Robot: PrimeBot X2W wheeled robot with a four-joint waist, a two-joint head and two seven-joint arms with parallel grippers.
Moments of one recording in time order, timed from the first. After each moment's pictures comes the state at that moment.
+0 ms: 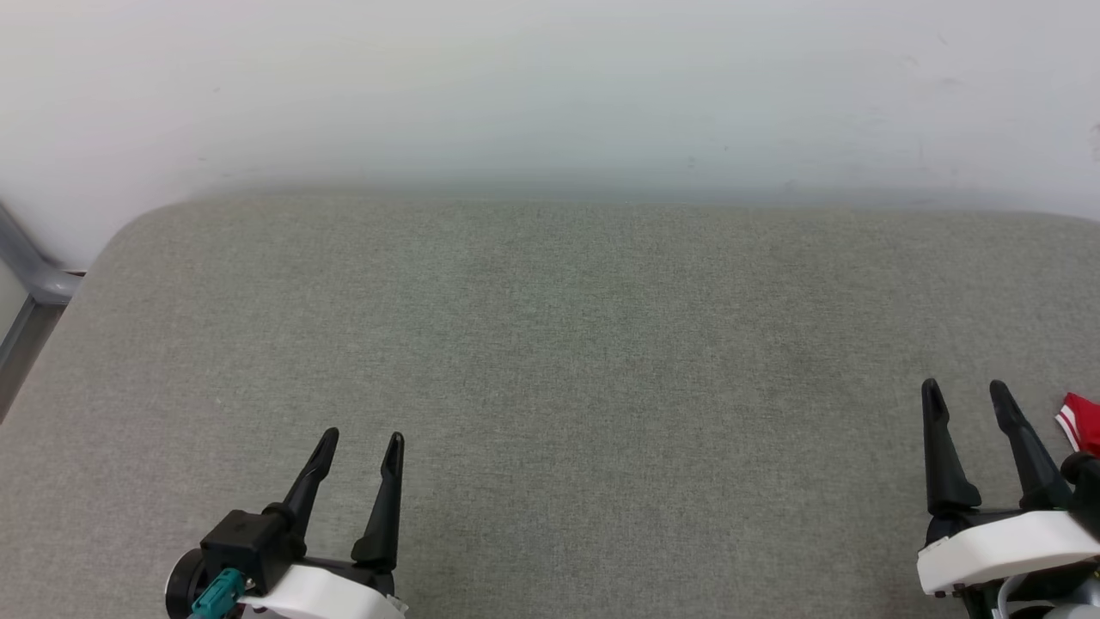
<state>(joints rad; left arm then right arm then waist) 0.02 0.18 -0.17 0.08 -0.33 -0.06 -0.26 -0.01 -0.09 -0.13 0.04 0.23 0.13 -0.13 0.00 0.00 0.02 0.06</state>
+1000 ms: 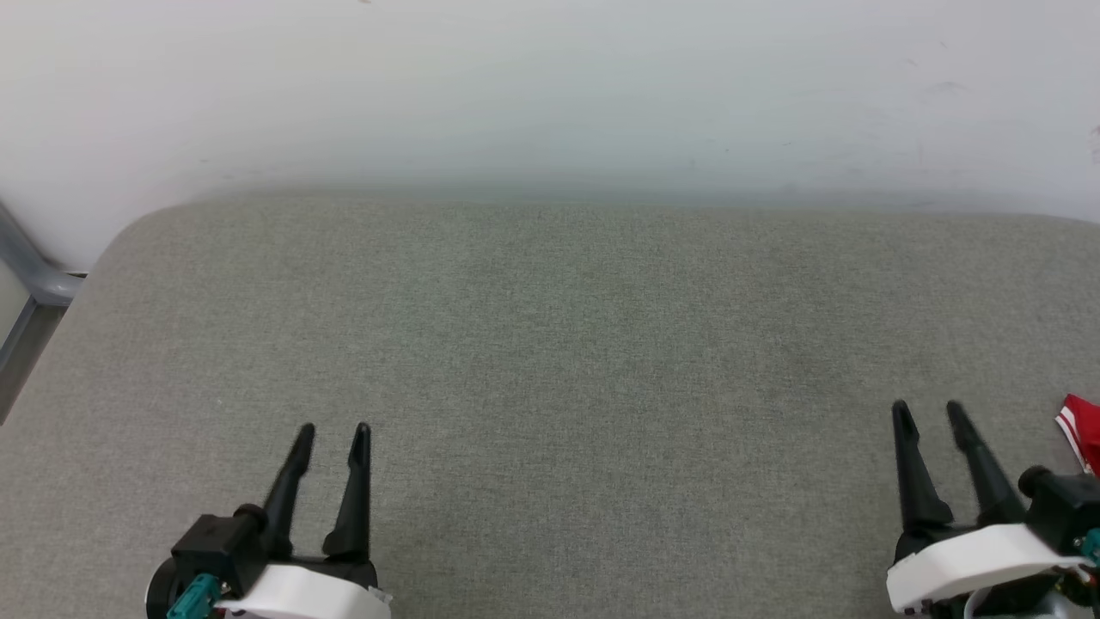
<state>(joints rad) 0.04 0.08 -0.03 0.06 -0.25 -0.13 -0.26 -0.01 -0.07 -0.09 0.11 0.22 0.13 -0.17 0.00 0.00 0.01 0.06</state>
